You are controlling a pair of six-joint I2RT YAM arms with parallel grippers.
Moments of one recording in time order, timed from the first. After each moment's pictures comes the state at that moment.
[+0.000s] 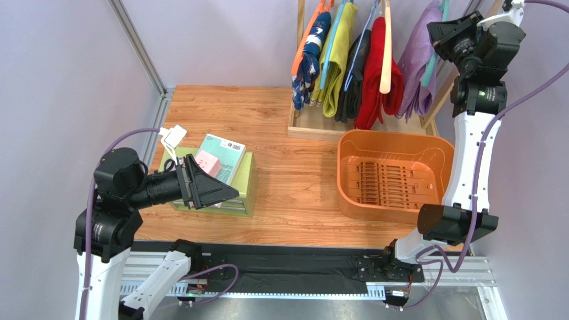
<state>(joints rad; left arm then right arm) -0.28 0.71 1.39 -0.97 0.89 -0.78 -0.23 1.58 2.04 -0.36 -0.28 0.71</state>
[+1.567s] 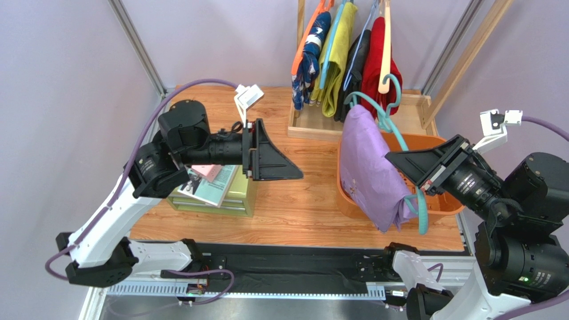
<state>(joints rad) -0.90 1.13 1.66 -0.65 0.60 -0.91 -0.24 0.95 2.11 -1.37 -0.80 0.72</state>
